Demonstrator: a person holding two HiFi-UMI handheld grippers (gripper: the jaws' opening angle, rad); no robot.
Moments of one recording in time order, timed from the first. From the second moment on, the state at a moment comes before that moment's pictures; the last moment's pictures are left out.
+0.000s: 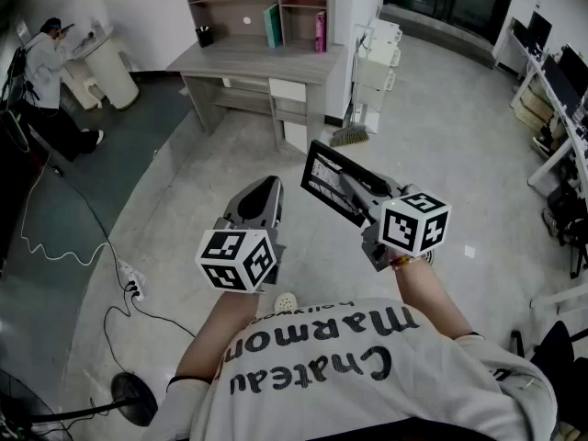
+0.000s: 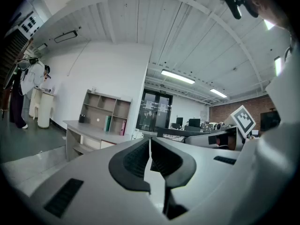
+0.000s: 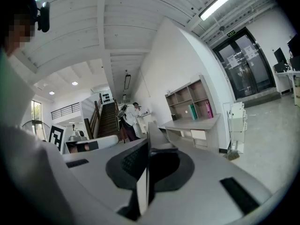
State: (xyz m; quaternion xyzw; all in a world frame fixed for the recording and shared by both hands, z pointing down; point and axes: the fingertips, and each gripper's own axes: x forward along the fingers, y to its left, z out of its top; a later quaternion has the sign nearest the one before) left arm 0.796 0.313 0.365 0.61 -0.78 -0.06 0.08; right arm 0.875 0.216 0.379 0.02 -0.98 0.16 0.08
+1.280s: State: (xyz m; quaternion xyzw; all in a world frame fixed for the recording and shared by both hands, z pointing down) left arm 0.498 0.263 0.363 0.61 -0.79 -0.08 0.07; right arm 0.564 0.153 0.372 0.01 -0.98 0.19 0.07
